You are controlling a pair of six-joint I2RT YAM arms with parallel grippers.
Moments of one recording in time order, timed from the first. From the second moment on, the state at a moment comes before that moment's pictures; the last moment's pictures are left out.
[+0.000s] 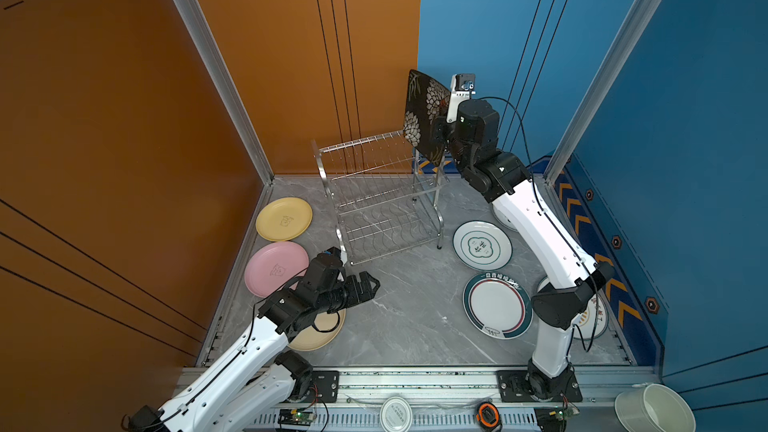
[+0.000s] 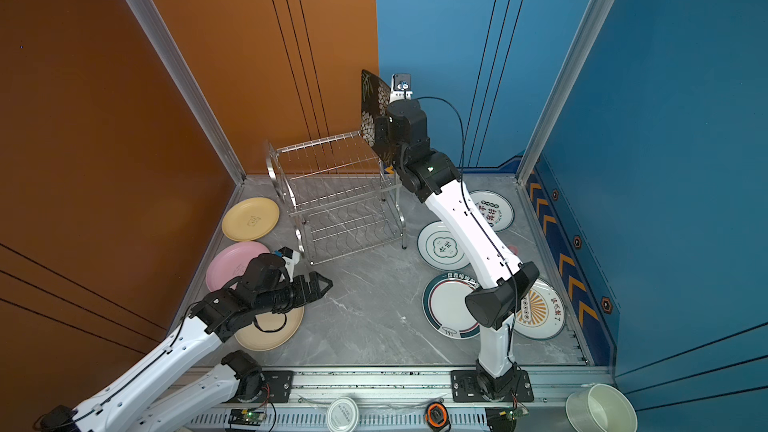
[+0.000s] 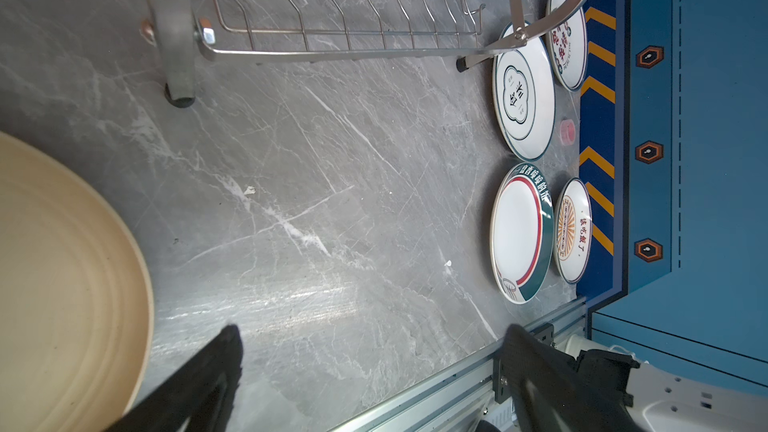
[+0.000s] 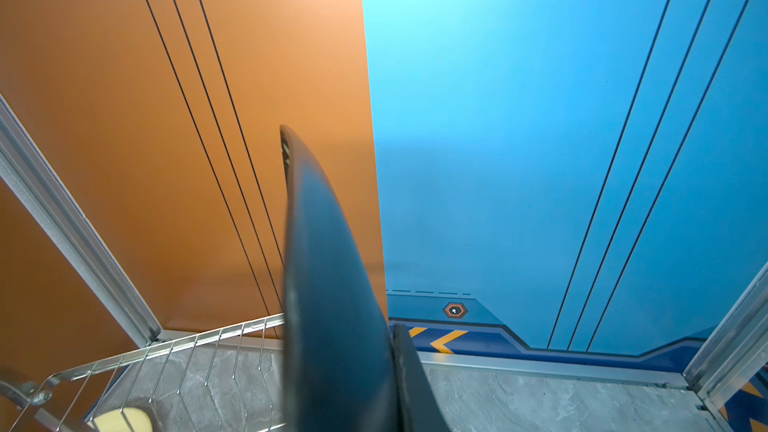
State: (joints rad) left arm -0.56 0.80 0.67 -0.67 0.18 -0.86; right arm 0.62 1.89 2.31 -0.44 0.49 0.10
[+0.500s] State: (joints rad) left arm -0.56 0.81 0.67 -0.67 0.18 -0.86; right arm 0.62 1.93 2.27 -0.37 0.52 0.04
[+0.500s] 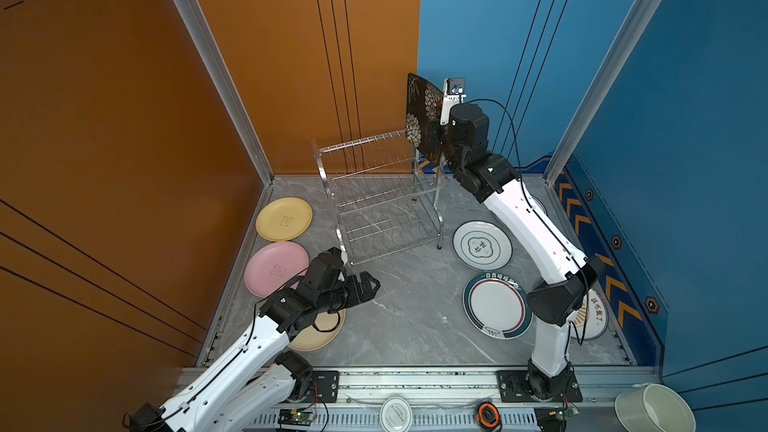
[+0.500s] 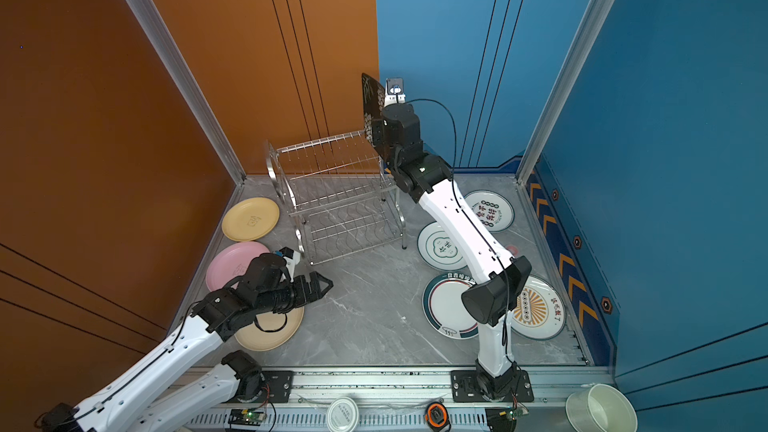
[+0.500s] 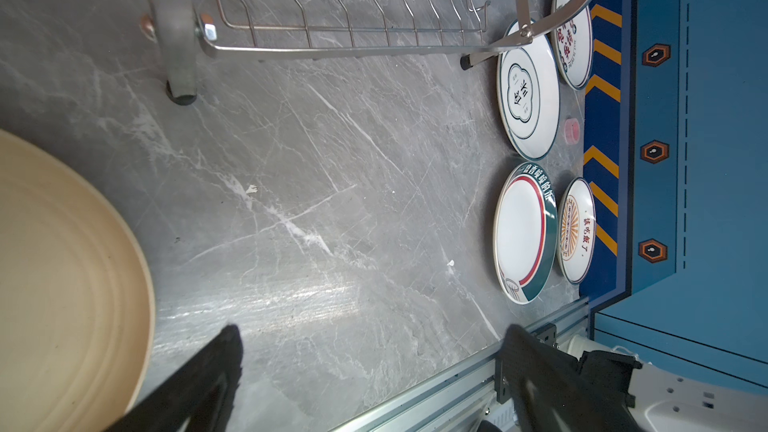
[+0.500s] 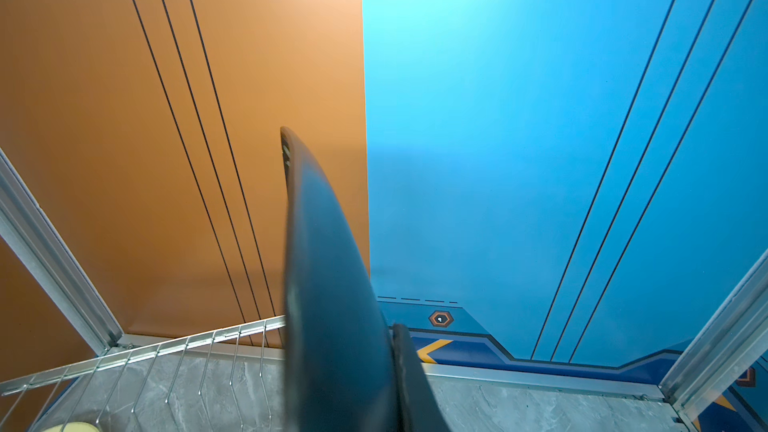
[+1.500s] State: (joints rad) left arm -0.55 0.81 0.67 -0.67 0.18 -0.86; right arm 0.67 1.82 1.89 -0.11 0.60 0.01
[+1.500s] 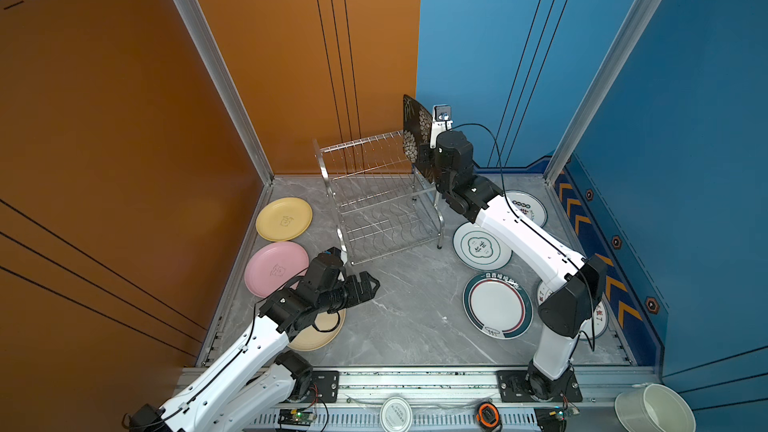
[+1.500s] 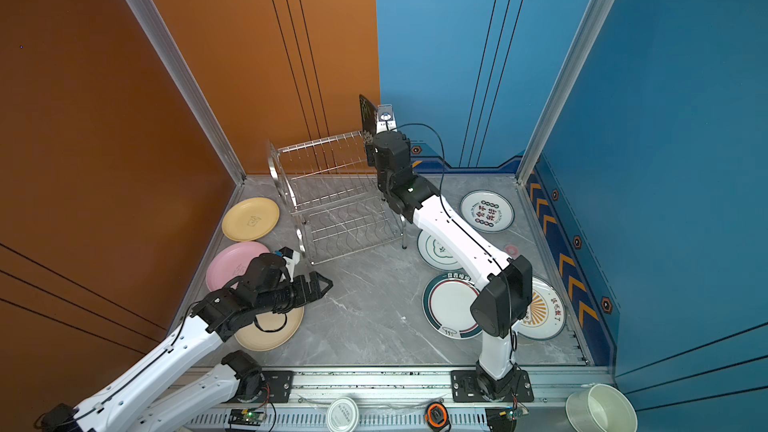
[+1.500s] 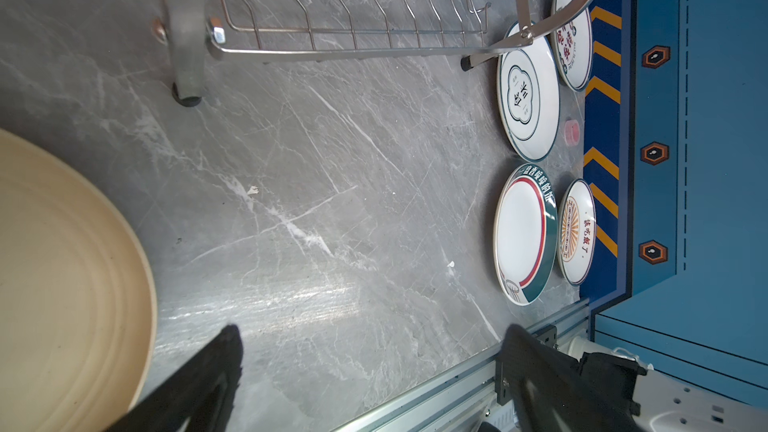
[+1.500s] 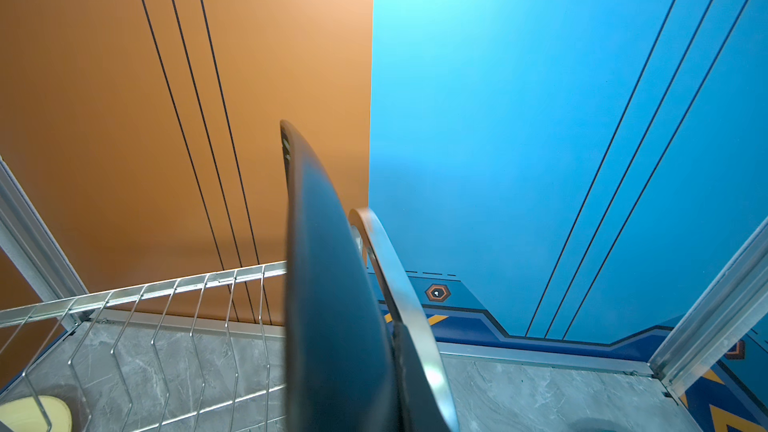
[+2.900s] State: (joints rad) left arm -0.55 0.76 0.68 -0.82 0.10 -0.83; right arm 0.69 1.41 1.59 -0.35 0.58 0.20
